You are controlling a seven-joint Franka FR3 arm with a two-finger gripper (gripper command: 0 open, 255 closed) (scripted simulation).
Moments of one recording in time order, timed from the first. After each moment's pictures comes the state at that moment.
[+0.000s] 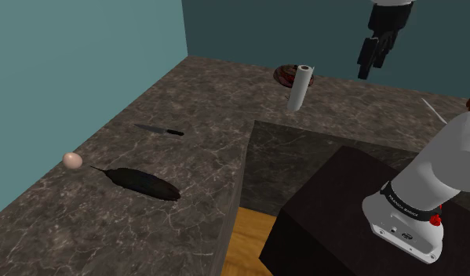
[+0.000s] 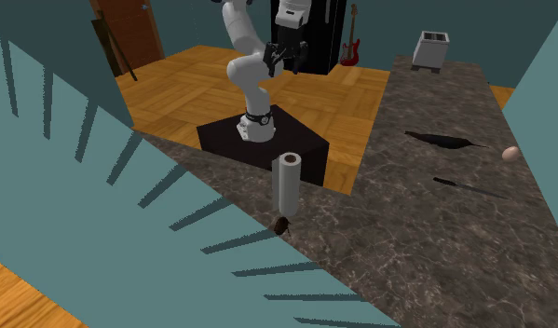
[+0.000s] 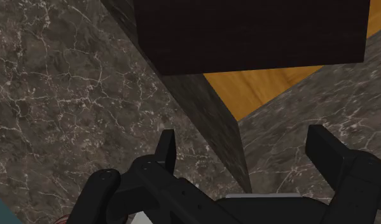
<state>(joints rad) -0.02 -0.80 -0.02 -2.43 -0.11 1.49 0.00</state>
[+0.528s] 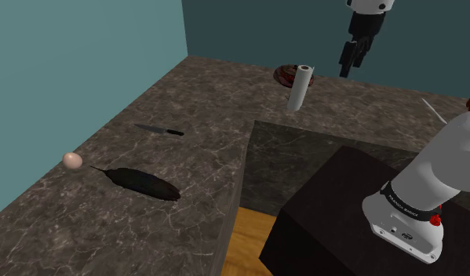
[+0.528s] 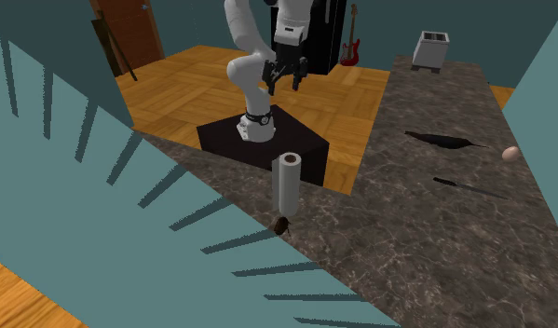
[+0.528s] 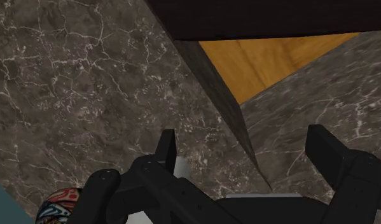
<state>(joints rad) -0.03 -0.64 -0.11 -2.42 -0.15 1.68 -0.10</state>
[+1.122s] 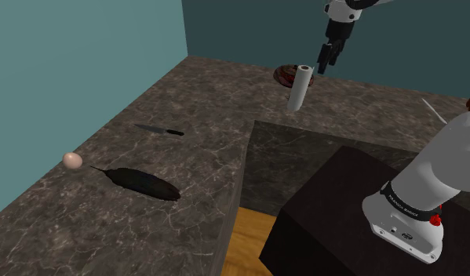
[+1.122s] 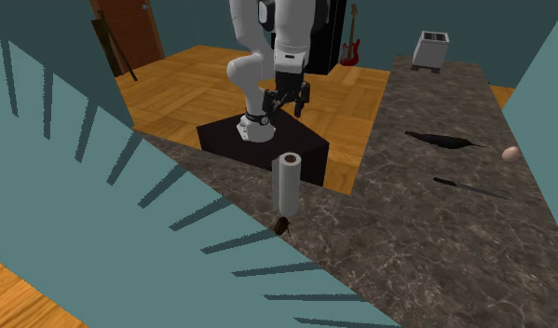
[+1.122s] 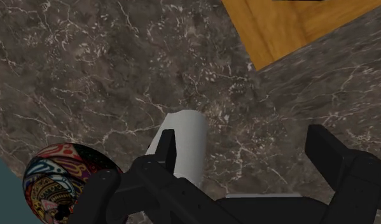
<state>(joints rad) -0.02 -0.36 -0.22 -2.30 -0.16 1.94 -0.26</state>
